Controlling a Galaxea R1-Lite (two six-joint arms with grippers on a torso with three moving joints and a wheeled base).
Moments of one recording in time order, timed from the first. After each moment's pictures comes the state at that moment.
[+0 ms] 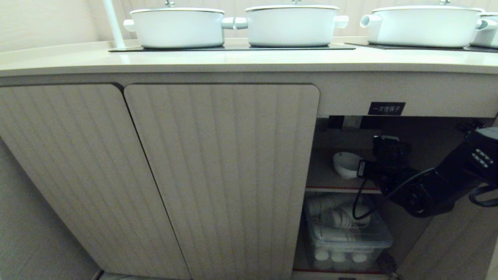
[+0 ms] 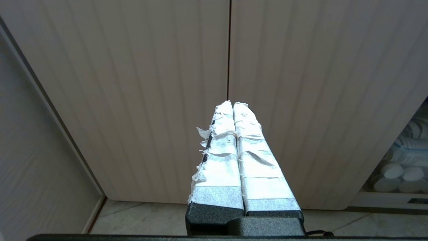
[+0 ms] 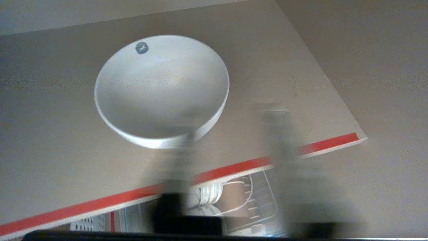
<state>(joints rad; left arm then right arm) 0.00 0.00 0.00 0.00 -0.01 -0.01 0.15 2.17 -0.91 -0.90 -0.47 0.17</state>
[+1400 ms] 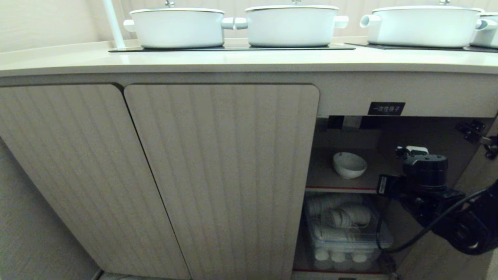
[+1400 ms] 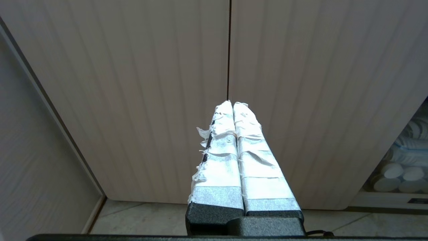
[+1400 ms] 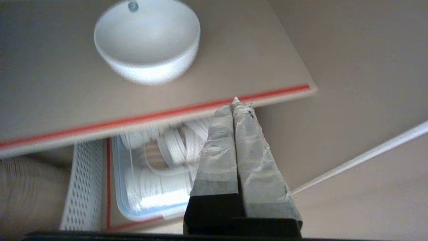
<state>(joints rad) 0.00 0.00 0.00 0.00 -0.01 -0.01 0.17 1.93 -0.54 -1.00 -0.47 0.16</state>
